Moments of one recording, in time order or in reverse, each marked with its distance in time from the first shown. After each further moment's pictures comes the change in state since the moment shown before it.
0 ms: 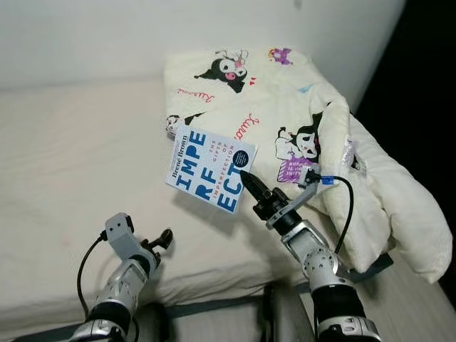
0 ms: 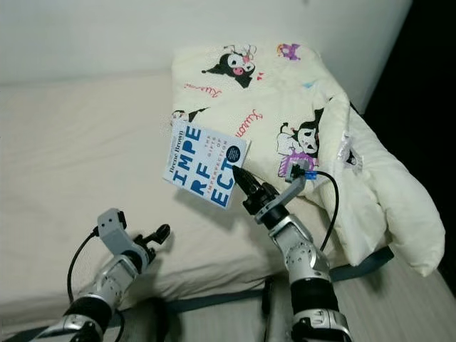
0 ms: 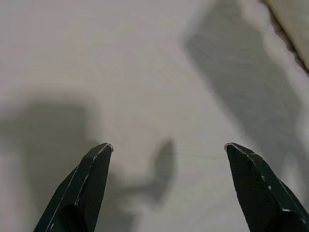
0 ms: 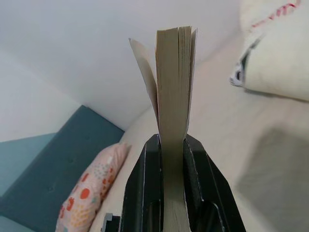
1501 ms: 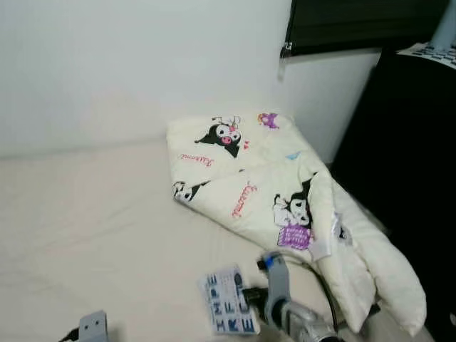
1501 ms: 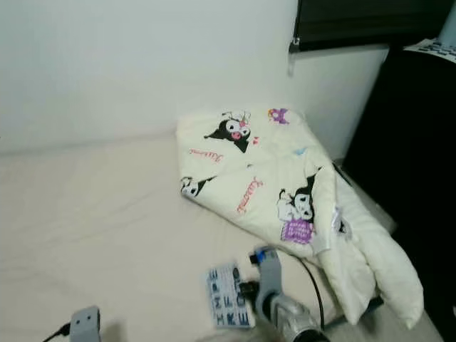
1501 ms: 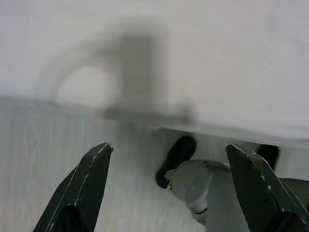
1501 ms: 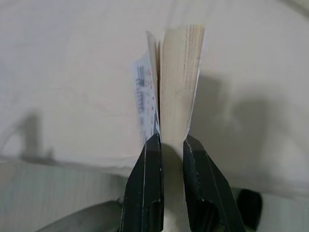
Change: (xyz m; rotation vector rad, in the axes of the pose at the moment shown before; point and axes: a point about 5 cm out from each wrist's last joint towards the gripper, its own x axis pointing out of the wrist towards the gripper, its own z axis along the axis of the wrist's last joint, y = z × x) left arm -0.091 0.101 -0.118 0.214 0.466 0.413; right arm -0.122 -0.079 -0.119 -0.353 0.761 -0.577
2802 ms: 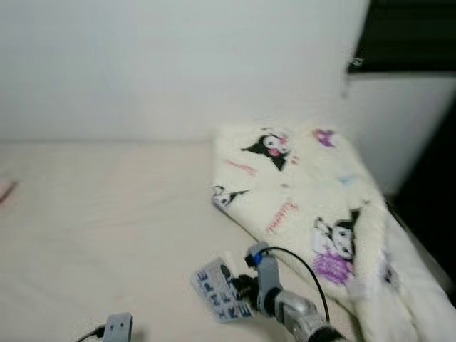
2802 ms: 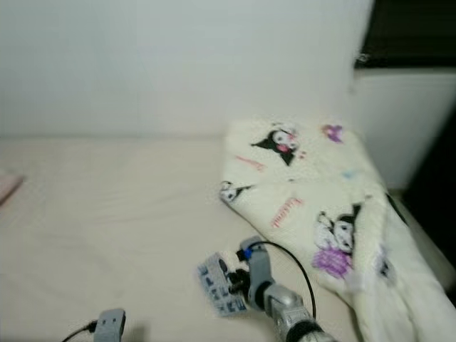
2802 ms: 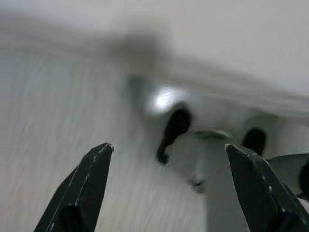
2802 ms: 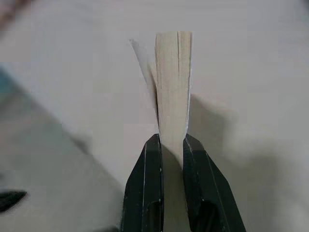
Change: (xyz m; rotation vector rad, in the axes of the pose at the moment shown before) left arm -0.002 -0.010 -0.015 0.153 0.051 -0.098; right arm 0.012 0.034 0.028 -0.188 -0.131 0.175
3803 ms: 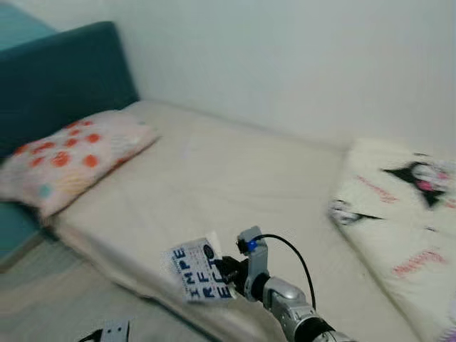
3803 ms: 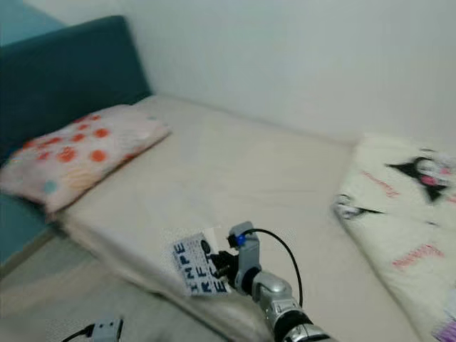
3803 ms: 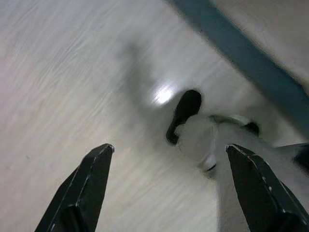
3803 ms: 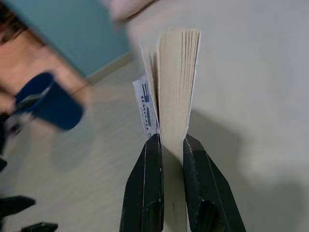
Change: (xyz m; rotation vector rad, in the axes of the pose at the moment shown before) left arm -0.001 0.001 -0.006 0.027 0.031 0.004; right arm 0.005 0.008 0.019 0.012 -0.106 0.083
